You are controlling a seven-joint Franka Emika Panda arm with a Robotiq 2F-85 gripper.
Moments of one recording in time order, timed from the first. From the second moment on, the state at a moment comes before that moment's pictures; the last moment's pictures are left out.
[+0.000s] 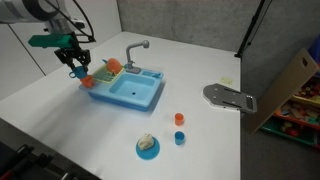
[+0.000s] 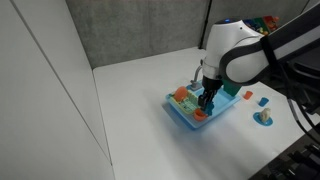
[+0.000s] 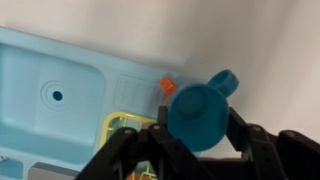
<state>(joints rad) 0.18 0.41 0.11 -2.10 -0.12 2.43 0.07</state>
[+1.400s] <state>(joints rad) 0.20 0.47 0.10 -2.05 -0.16 2.43 0.07</state>
